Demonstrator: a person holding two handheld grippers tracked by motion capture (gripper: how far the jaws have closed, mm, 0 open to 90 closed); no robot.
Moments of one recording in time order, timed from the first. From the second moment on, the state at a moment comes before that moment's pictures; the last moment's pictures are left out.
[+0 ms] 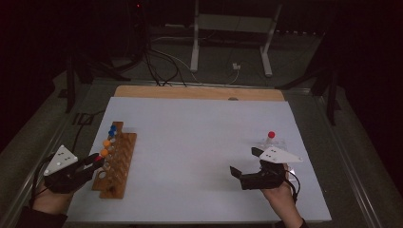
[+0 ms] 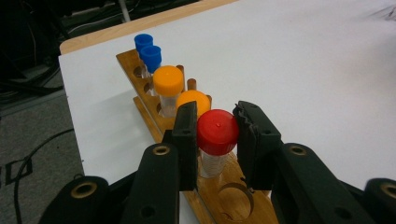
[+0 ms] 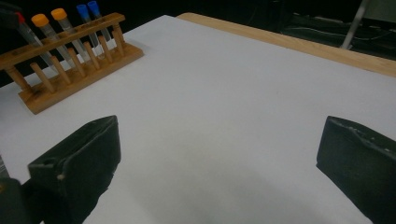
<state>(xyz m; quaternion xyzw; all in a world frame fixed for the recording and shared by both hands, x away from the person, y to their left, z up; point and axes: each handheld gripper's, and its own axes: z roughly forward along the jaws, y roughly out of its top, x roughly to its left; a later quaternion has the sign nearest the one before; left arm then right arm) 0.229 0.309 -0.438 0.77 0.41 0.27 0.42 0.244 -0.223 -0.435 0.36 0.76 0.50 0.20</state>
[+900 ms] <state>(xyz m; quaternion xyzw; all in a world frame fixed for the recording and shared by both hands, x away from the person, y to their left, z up) 0.227 0.305 -0.418 0.78 0.39 0.24 0.42 0.244 -0.227 -0.432 0.37 0.76 0.50 0.21</state>
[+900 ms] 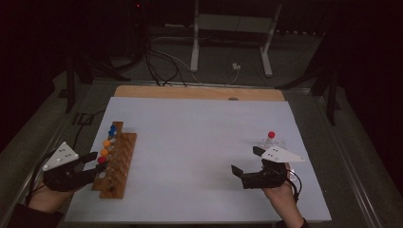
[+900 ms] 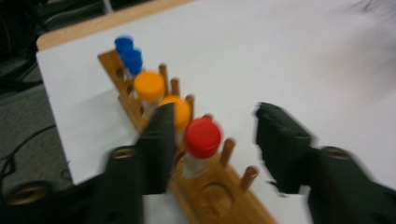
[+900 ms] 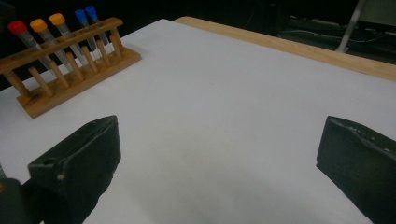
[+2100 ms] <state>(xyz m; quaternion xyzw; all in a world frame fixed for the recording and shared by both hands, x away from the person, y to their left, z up) 0.218 0.187 -0.441 0.81 0.27 0.15 0.50 0.303 -0.302 -0.453 0.50 0.72 0.38 0.30</state>
